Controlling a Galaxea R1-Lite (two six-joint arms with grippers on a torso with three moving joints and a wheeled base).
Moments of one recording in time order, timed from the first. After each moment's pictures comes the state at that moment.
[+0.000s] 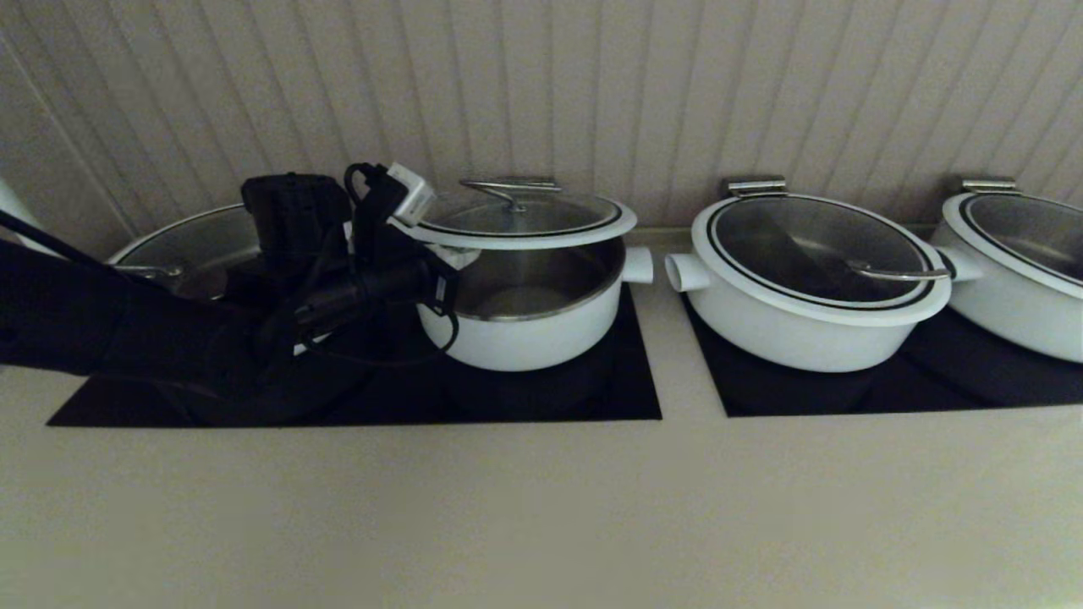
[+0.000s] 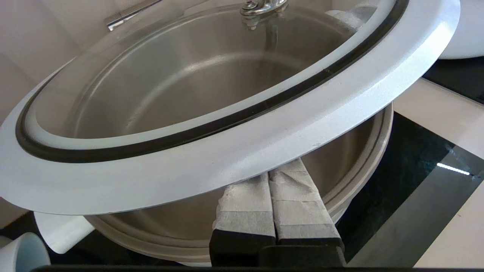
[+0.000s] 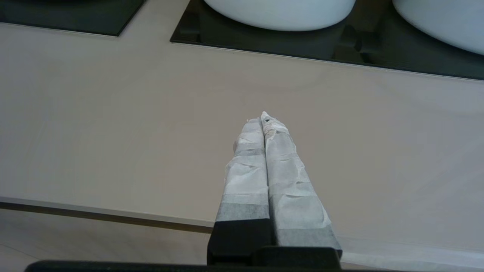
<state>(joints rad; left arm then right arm) -0.31 1.90 -1.10 -0.73 -0.32 0.25 0.00 0.00 -0.02 0.04 0.06 -0.10</state>
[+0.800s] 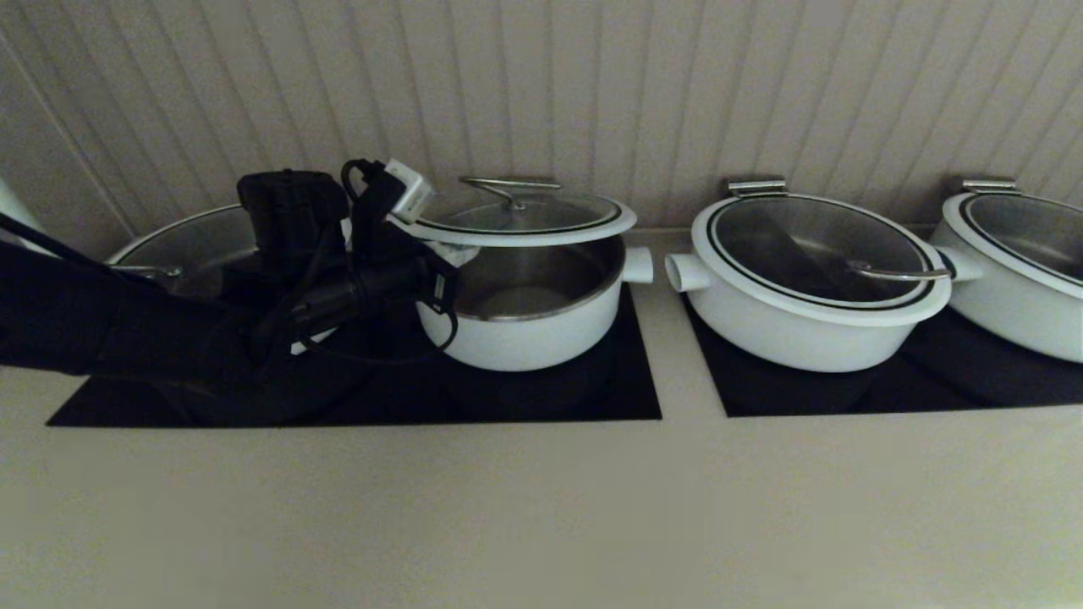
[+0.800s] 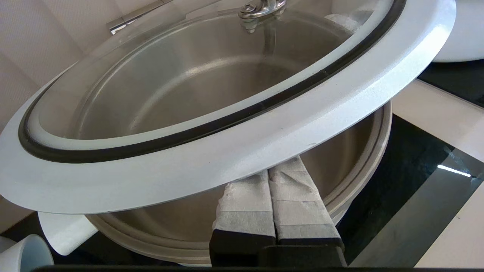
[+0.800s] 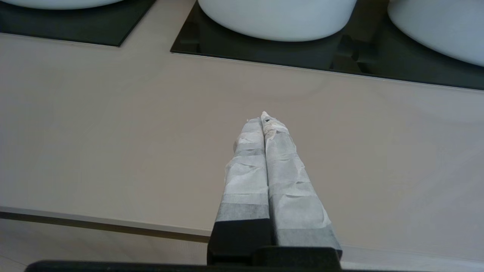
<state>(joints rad) -0.31 1.89 -1.10 -0.73 -0.32 0.25 0.00 0.00 0.00 0.00 0.06 -0.10</state>
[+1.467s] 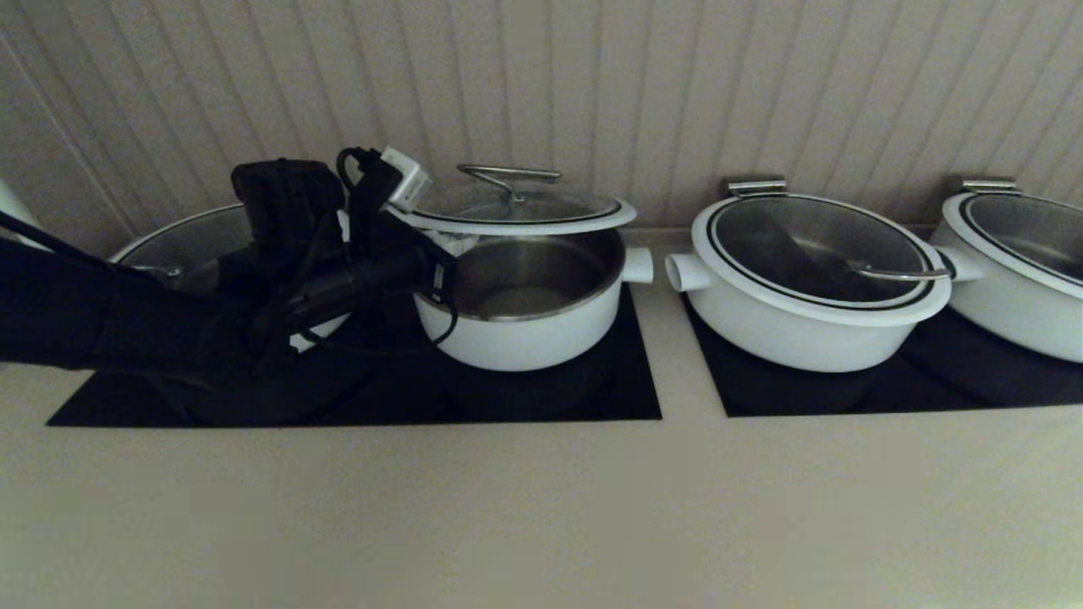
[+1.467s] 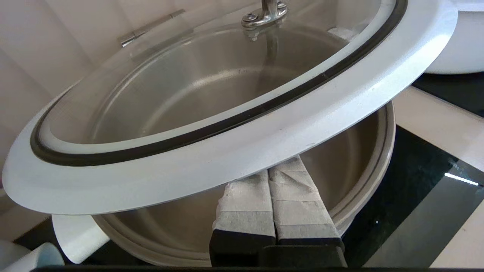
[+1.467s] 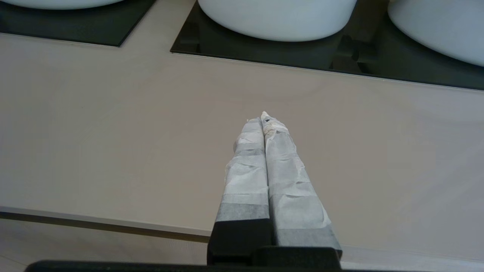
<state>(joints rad) -0.31 1.89 -1.13 -0.73 -0.32 0.25 0.00 0.00 0.00 0.00 0.06 -0.10</state>
